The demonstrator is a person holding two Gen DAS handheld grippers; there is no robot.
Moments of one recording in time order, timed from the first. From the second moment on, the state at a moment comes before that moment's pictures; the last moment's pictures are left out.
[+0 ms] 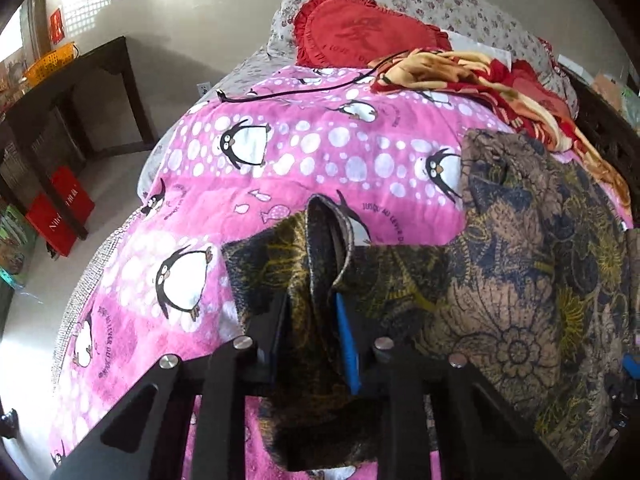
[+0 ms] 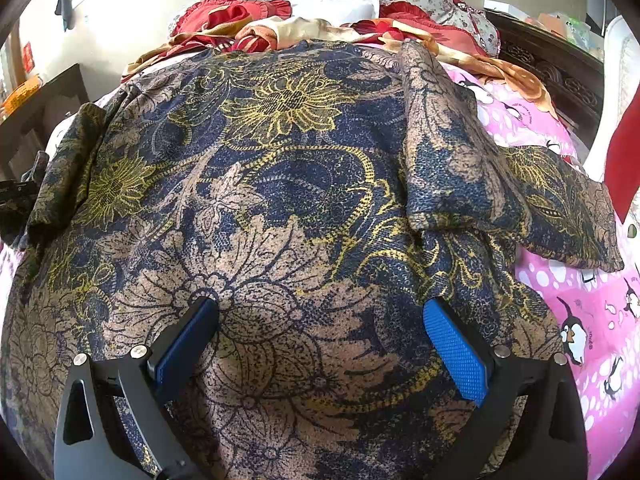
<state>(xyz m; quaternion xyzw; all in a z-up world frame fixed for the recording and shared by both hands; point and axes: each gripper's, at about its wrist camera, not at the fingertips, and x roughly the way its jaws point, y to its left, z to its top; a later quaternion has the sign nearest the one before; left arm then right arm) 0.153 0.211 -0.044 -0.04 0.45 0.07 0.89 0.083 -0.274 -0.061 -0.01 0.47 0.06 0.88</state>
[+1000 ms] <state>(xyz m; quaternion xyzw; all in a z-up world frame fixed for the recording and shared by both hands) 0.153 0.183 -0.042 -0.04 0.43 -0.04 0.90 0.082 -0.275 -0.060 -0.01 0.47 0.06 0.88</state>
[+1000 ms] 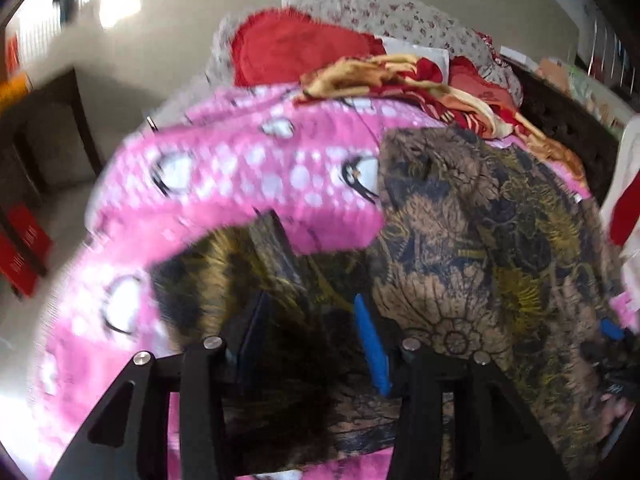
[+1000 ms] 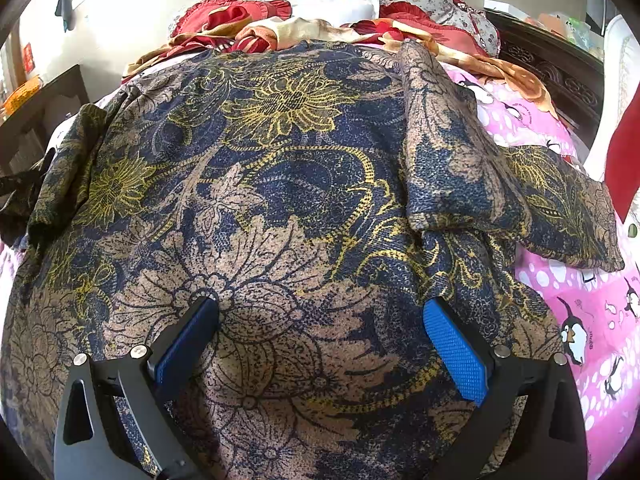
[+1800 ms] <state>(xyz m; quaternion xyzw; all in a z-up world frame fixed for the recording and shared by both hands) 0.143 0.226 -0.019 -0.08 0.43 0.04 0.90 0.082 -0.275 -0.060 -0.01 0.47 0.06 0.88</state>
